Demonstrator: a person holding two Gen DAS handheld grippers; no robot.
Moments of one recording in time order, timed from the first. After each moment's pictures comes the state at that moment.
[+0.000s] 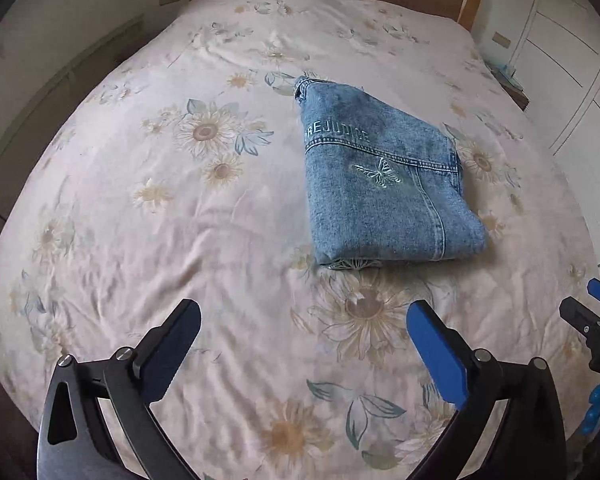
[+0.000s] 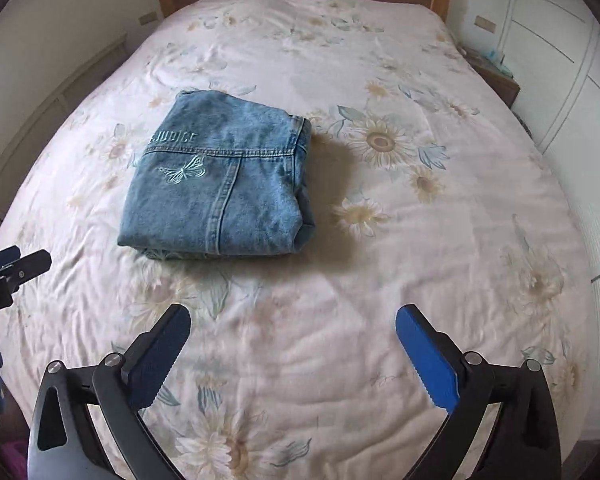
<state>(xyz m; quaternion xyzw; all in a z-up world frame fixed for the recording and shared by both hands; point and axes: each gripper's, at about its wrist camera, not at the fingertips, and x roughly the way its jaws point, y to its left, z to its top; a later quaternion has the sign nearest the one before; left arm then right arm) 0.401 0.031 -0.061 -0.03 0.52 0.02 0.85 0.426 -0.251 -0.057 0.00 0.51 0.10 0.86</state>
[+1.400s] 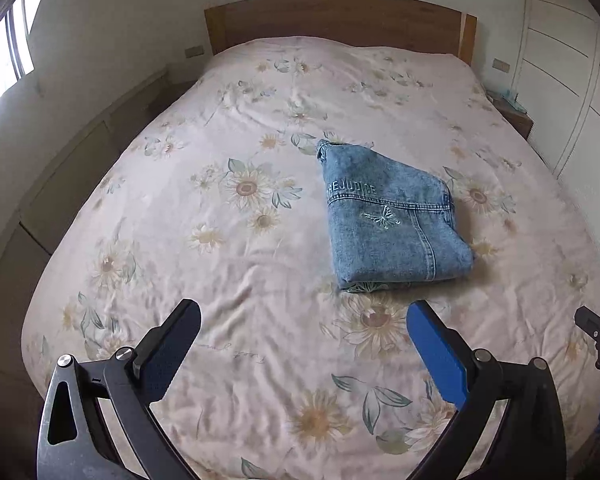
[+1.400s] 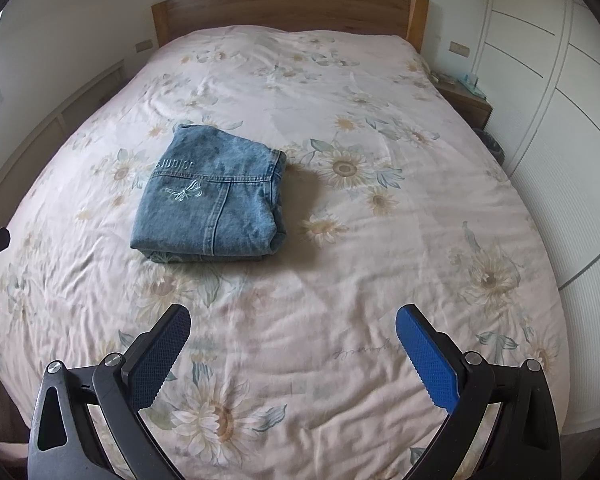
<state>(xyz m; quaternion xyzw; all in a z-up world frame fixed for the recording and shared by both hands) 0.348 0.028 0.014 0.01 0.44 0.05 0.89 0.367 -0.284 -0.003 0.00 0.46 0.07 0.89</state>
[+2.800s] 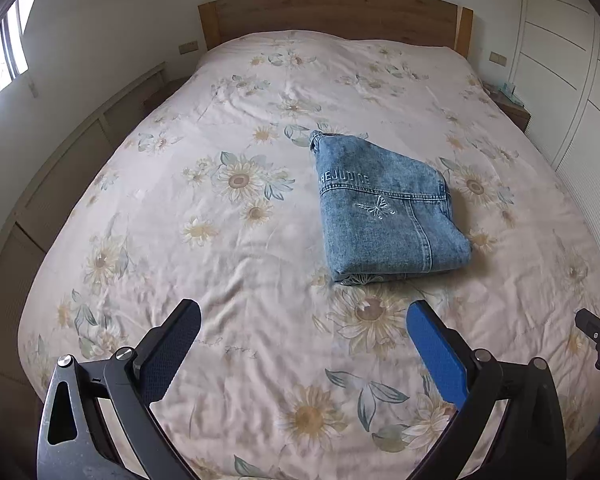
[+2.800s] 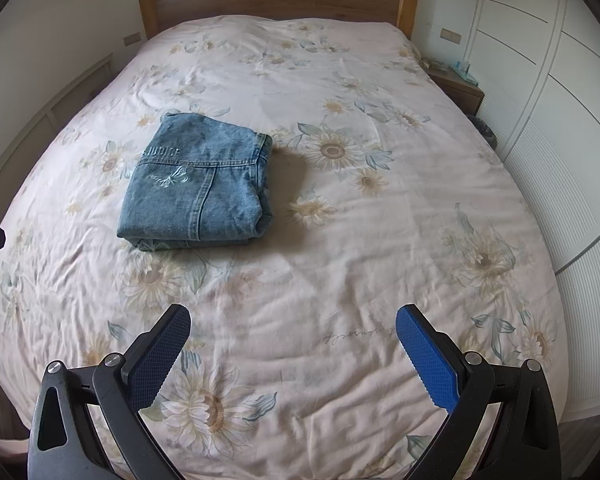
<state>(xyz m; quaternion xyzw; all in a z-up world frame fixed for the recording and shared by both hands) 0.350 0.025 0.003 0.02 0.45 0.04 0.89 0.364 -0.293 -0.016 0.00 0.48 0.05 0.88</state>
